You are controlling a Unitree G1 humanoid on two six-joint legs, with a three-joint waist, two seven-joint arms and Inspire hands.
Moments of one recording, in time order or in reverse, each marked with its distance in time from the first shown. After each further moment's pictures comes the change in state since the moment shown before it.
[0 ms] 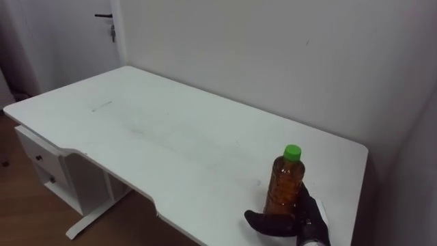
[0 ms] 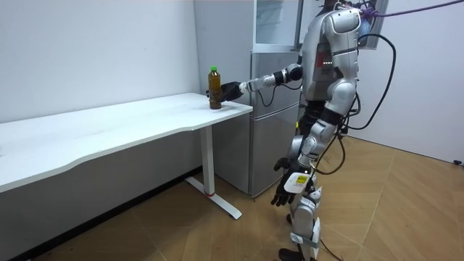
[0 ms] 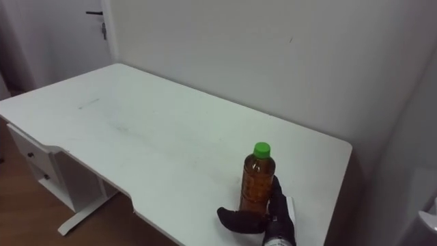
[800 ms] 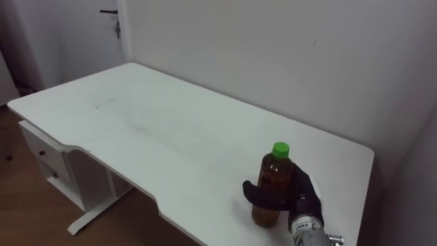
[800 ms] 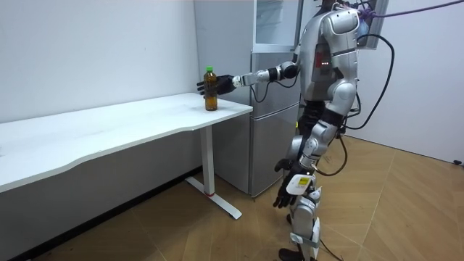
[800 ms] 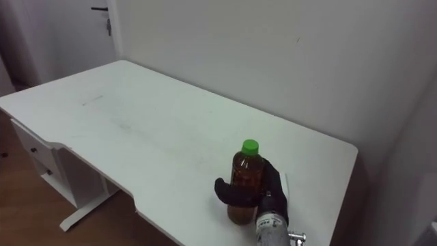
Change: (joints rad) left arm 0.015 0.023 0.003 -0.010 -0.015 0.010 0.010; right arm -0.092 -0.018 0.000 -0.013 0.079 0.004 0.012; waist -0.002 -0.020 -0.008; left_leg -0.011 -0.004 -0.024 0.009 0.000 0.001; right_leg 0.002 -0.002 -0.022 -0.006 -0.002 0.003
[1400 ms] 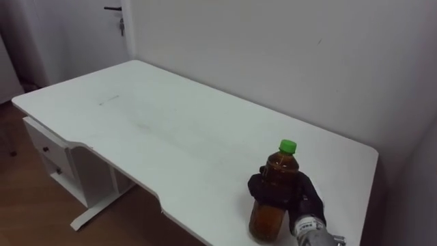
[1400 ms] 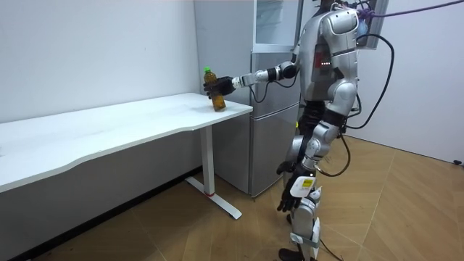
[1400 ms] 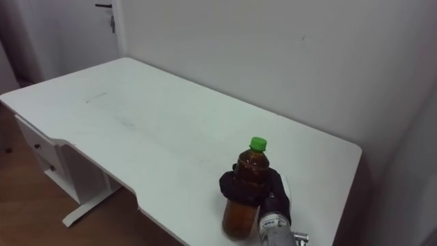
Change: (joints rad) left arm 0.001 0.006 0.019 0.009 -0.001 0.006 -0.003; right arm -0.001 -0.013 -0.028 0.004 0.052 0.012 0.078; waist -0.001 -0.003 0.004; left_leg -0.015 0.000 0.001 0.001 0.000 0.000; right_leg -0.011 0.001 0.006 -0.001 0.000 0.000
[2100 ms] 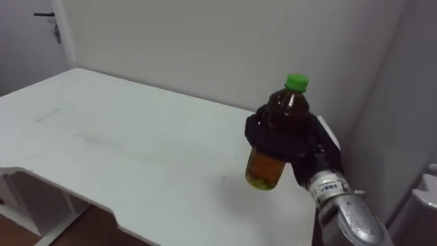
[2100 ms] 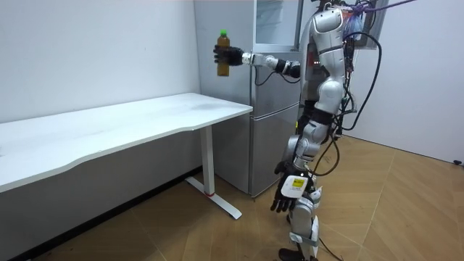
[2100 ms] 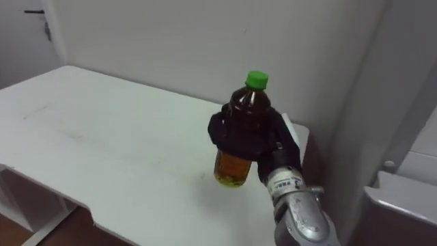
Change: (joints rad) left arm 0.011 0.015 0.043 0.080 0.011 -0.016 -0.002; right arm 0.032 -0.106 -0.100 -0.568 -0.013 0.097 0.197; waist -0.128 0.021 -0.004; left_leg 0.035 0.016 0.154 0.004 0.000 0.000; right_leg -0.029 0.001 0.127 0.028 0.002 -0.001
